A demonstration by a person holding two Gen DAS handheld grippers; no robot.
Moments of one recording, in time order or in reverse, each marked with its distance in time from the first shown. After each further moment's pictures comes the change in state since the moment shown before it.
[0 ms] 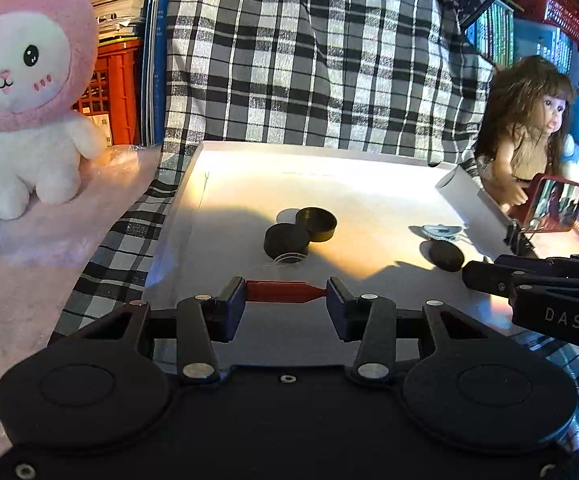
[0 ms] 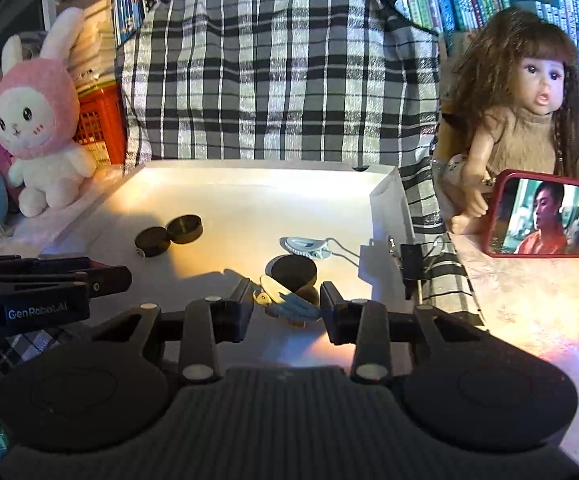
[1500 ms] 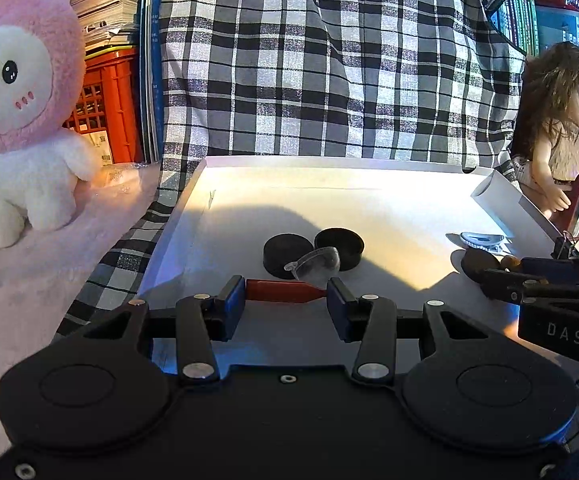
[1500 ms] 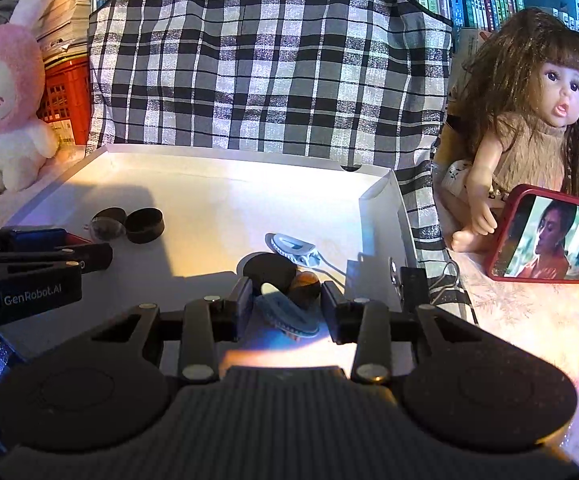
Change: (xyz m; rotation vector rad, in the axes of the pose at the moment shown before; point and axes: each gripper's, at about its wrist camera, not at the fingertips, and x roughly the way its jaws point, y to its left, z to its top) left arm 0.039 -0.009 0.012 0.033 -0.030 0.083; right arm 0.037 -0.001 0.012 -0.053 0.026 -0.080
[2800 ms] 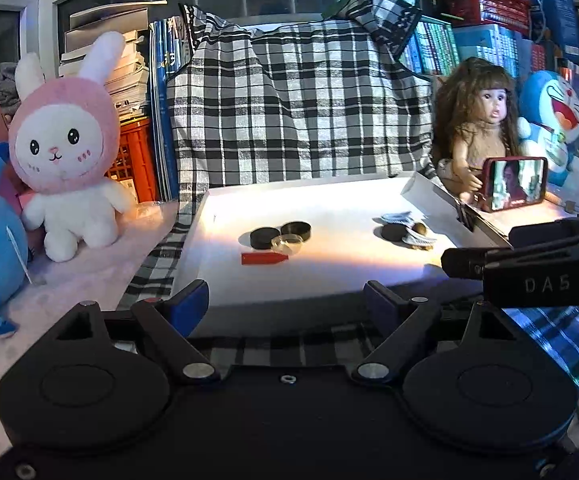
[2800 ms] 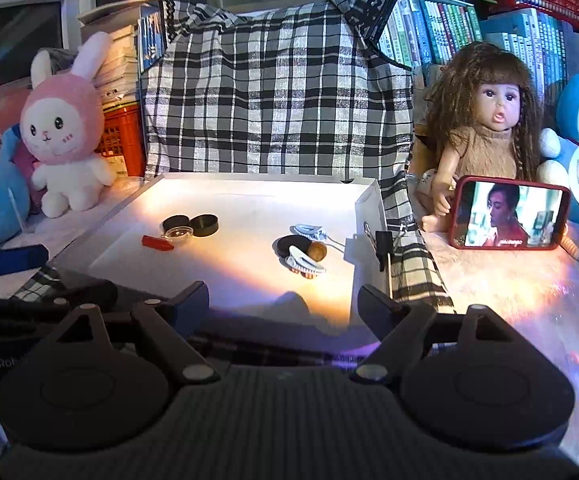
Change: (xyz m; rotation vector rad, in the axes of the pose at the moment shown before) left arm -0.139 -0.020 -0.057 0.120 -0.150 -0.015; right arm -0.105 -0.001 -0.047 0.050 -0.131 0.069
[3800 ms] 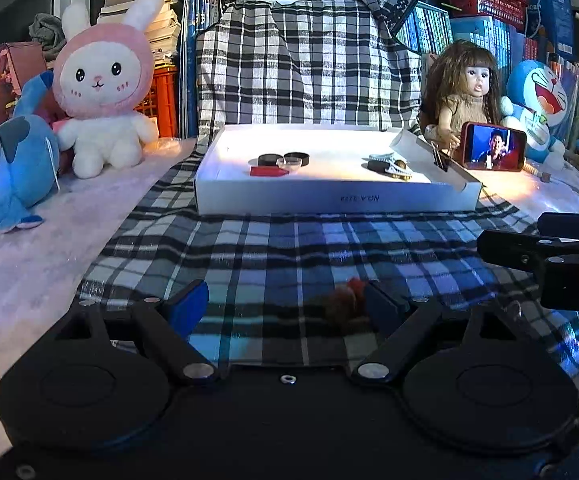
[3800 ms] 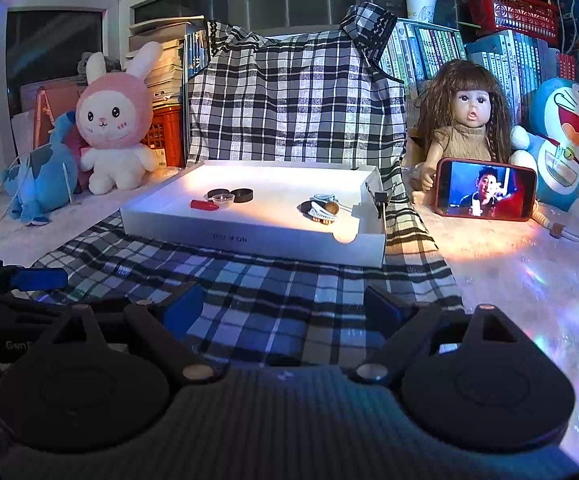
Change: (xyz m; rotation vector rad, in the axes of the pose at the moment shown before) left arm -0.068 0.005 -0.075 -0.079 0.059 -0.011; right arm -0.085 0.017 -0.069 -0.038 -0.078 0.022
